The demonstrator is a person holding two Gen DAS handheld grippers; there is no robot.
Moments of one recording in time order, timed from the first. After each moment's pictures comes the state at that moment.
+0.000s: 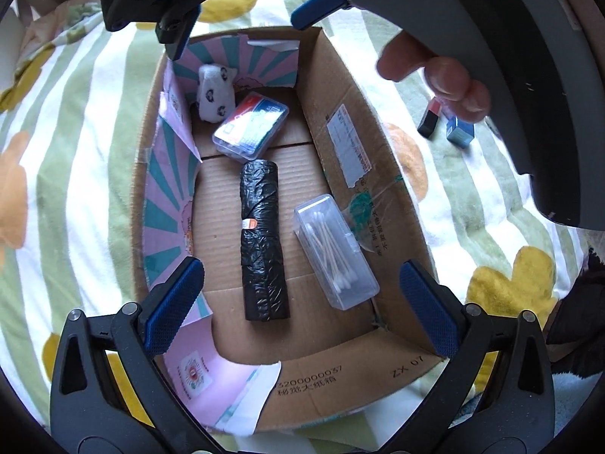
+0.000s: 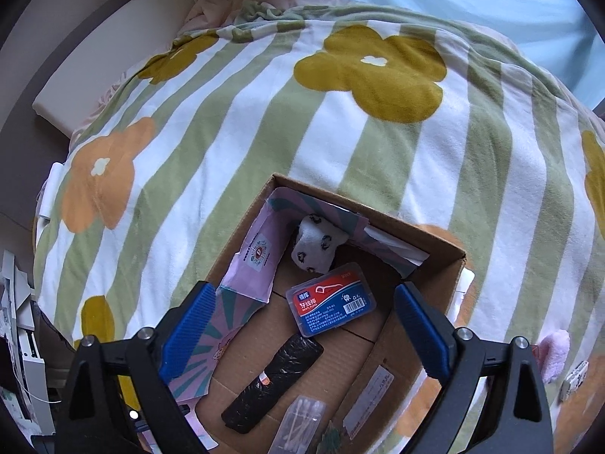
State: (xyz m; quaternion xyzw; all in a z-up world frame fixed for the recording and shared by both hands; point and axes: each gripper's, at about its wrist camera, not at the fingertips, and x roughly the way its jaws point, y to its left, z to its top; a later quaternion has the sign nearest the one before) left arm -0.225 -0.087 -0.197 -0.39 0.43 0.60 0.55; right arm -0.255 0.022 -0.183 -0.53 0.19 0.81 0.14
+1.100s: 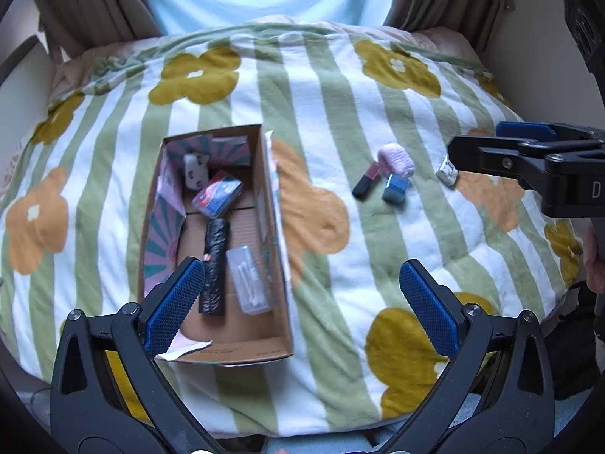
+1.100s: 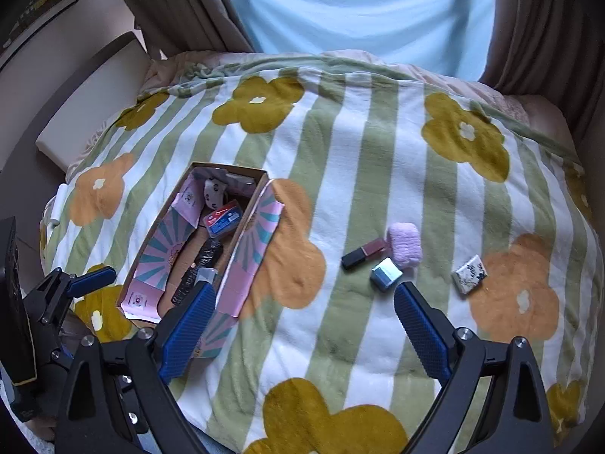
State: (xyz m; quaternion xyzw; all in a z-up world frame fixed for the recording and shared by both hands) left arm -0.083 -0.116 -0.075 -0.32 0.39 0.64 0.58; right arm 0.008 0.041 -0.054 -0.47 0.20 0.82 0.25
